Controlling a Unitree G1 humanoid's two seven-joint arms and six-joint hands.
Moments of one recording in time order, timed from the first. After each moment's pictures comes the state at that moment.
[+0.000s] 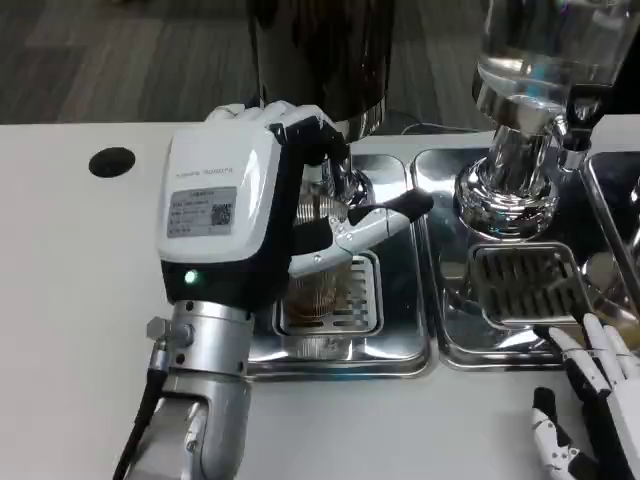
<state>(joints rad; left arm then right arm) -0.09 0.20 -0.37 -0.24 1.04 0.17 0.33 0.32 -0.45 0.24 0.23 -0.82 -0.25 -0.68</state>
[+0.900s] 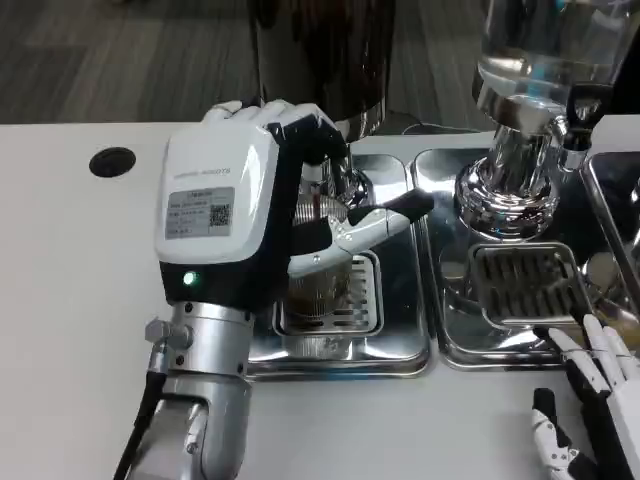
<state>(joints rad) -0.08 0.19 -0.37 -0.24 1.04 0.17 0.34 0.32 -0.45 0.24 0.23 -0.82 -0.25 -0.68</state>
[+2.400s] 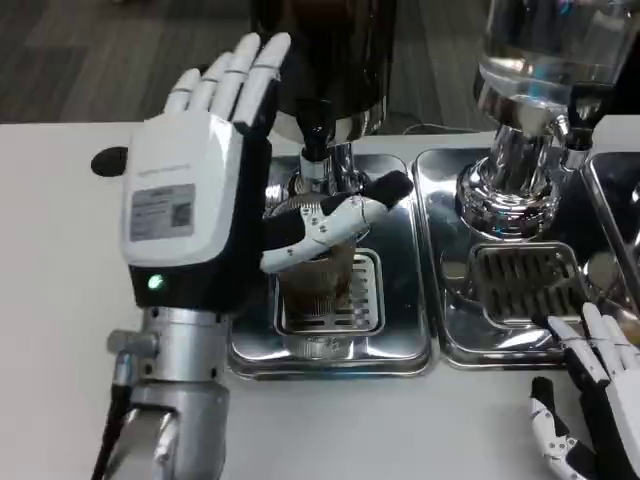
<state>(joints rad) -0.02 0.19 -0.30 -0.34 0.99 0.10 0.36 0.30 -0.45 0.23 0.23 -0.82 -0.26 -0.68</state>
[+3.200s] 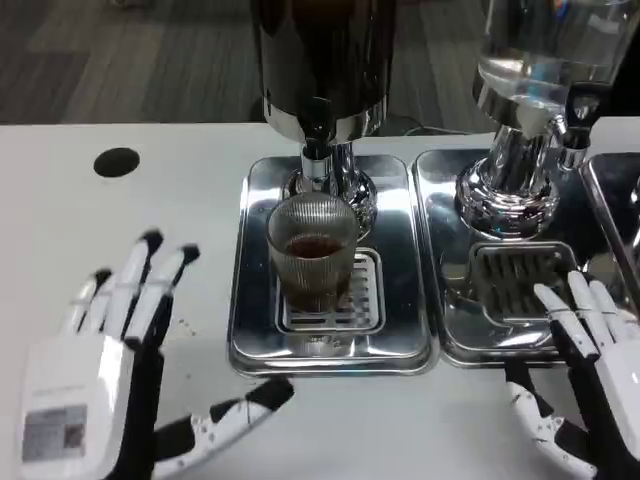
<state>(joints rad) 0.50 0.32 -0.15 -0.23 0.96 -0.15 0.61 0.31 -0.46 0.22 0.07 -0.84 -0.25 -0.61</state>
